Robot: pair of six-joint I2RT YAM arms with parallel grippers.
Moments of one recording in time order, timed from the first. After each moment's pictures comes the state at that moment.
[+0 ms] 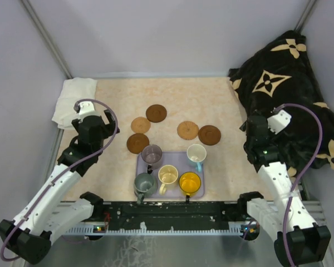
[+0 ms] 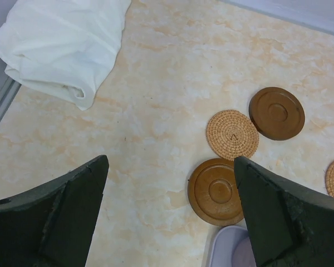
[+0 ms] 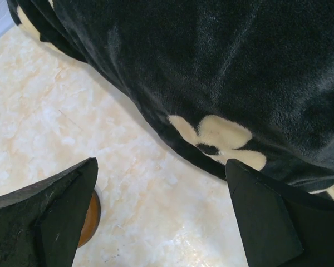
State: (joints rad) left arm -0.46 0.86 0.83 -0.39 -0.63 -0.40; right arm 0.16 0.83 0.74 -0.47 0.72 0.60
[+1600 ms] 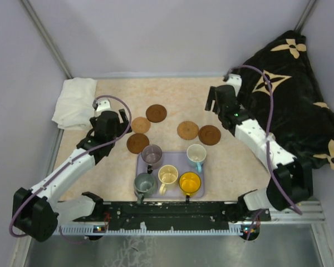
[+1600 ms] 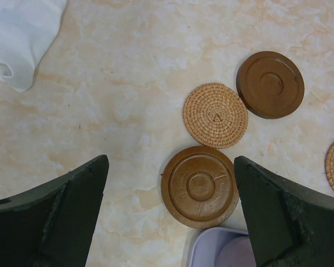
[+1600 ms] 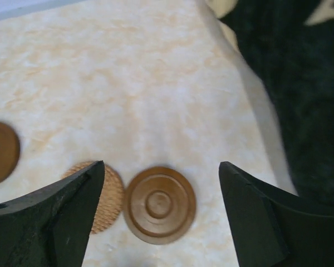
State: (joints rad) left arm -0.46 1.10 0.79 -0.23 -0.53 -0.46; right arm 0.36 1.32 1.07 -0.29 0.48 0.36
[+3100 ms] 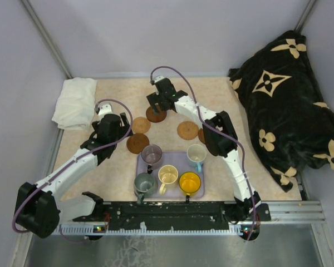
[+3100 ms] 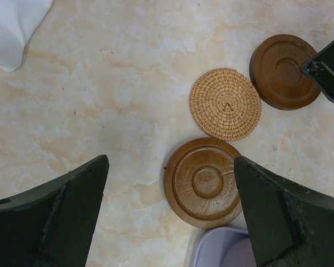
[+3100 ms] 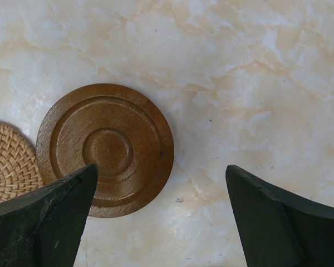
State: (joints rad) left arm -0.45 1.14 0.72 -0.16 -0.52 -0.51; right arm 0.63 2.38 2.06 -0.44 0.15 0.02
